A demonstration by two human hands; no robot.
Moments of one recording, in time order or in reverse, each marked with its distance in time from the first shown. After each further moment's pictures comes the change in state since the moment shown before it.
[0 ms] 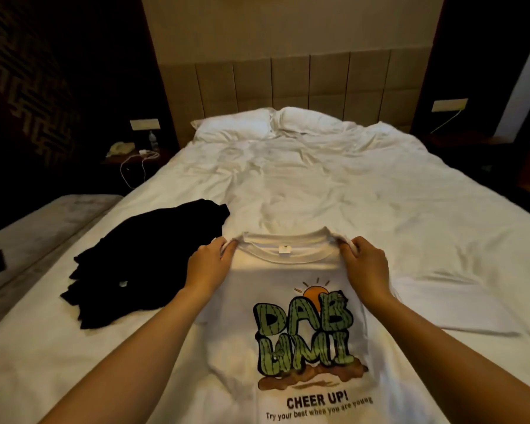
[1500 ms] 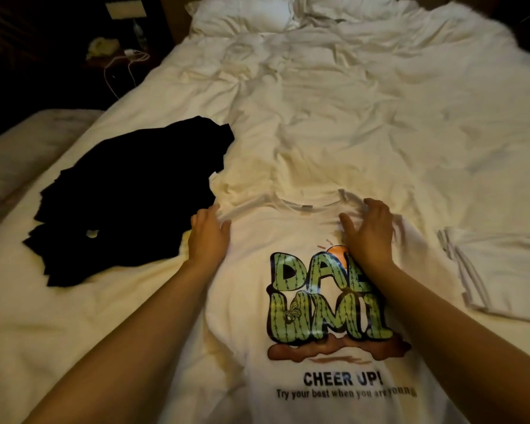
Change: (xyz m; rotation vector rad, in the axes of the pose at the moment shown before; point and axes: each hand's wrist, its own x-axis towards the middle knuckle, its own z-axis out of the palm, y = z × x) left_hand 0.014 -0.112 0.147 0.090 -0.180 -0.353; right_hand 0.043 0.121 0.168 -0.213 -0.153 0.000
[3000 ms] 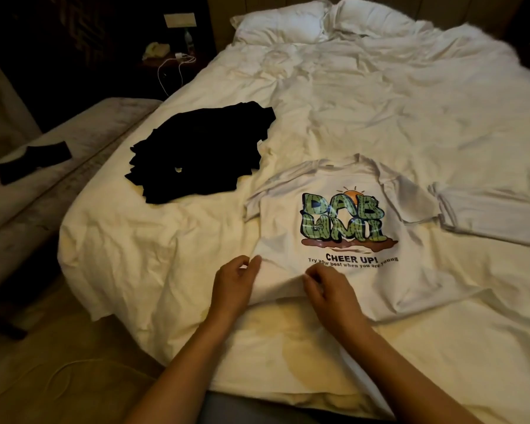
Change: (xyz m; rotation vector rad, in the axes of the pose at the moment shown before) left_hand -0.324 -0.044 -0.116 -0.570 -0.070 -0.122; right_hand -0.334 -0.110 -0.080 0.234 -0.276 -0.342
